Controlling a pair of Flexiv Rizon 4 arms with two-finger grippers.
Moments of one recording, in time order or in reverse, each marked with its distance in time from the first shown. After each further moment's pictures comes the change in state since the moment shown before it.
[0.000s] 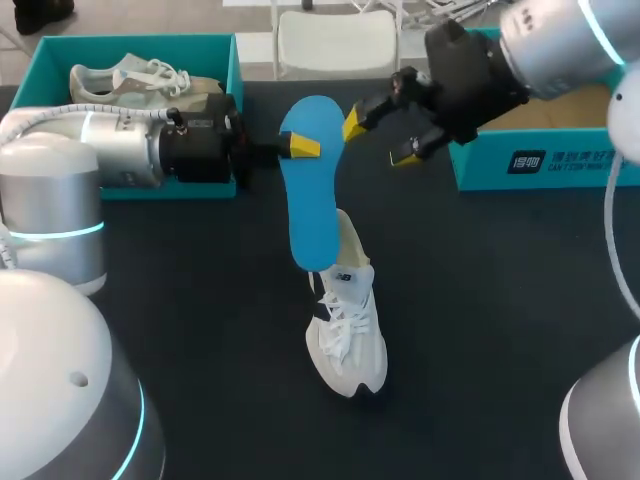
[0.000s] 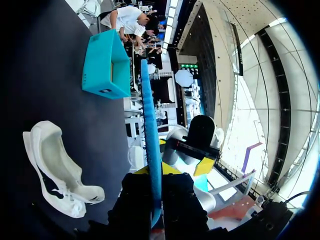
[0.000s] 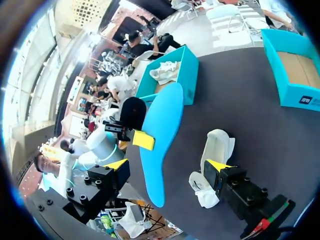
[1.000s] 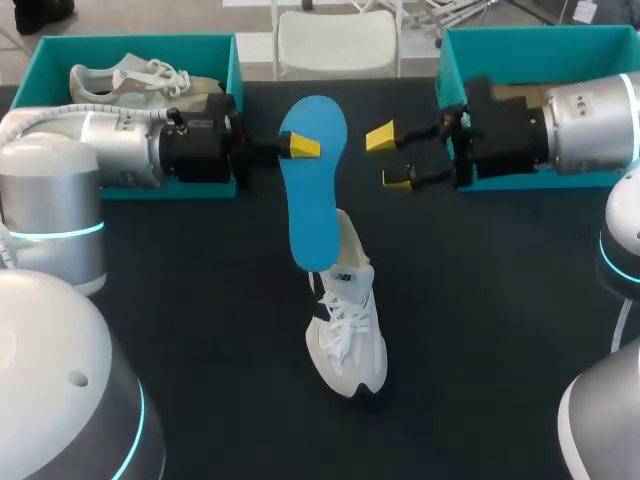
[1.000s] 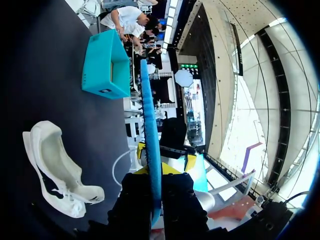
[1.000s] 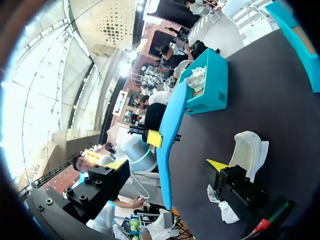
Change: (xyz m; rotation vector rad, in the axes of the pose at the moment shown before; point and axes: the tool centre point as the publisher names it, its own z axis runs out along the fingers) left arm 0.000 0.000 0.000 0.000 0.000 0.000; right arm -0.015 -0.008 0.005 -0.105 0.449 0.033
